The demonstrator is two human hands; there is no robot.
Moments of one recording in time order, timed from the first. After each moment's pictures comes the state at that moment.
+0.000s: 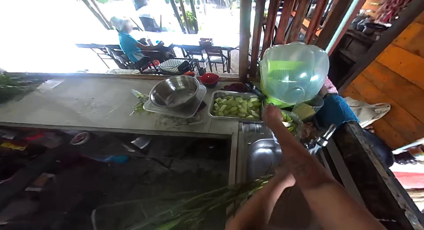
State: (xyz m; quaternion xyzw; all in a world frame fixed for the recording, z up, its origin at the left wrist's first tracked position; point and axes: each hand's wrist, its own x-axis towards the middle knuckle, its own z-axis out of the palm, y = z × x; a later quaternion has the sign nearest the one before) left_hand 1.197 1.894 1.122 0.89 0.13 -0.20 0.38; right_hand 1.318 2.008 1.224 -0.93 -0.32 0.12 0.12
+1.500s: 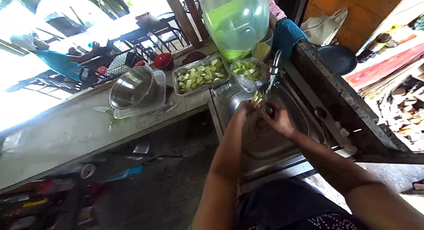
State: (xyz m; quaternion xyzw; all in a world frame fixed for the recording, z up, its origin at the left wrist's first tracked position) left_hand 1.184 1.934 1.140 0.71 0.29 -0.09 0.64; right_hand 1.180 1.758 1.140 -0.83 -0.24 0.10 0.49
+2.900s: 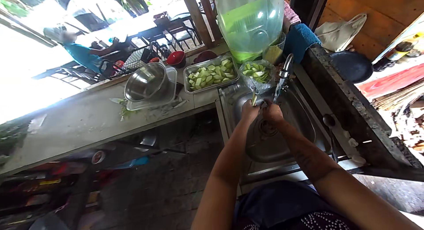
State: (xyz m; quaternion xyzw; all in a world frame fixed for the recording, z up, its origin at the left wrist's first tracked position) left_hand 1.181 1.934 1.123 0.81 0.30 0.01 0.51; right_hand 1.233 1.824 1.116 -0.90 -0.13 0.27 0.31
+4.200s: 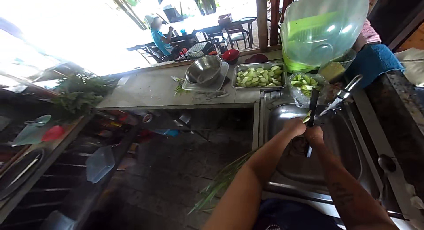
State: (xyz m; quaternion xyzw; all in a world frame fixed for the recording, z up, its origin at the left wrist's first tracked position) left_hand 1.175 1.908 1.163 0.89 0.24 -0.18 0.35; right_hand 1.215 1.823 1.122 -0.89 -0.05 0.28 0.34
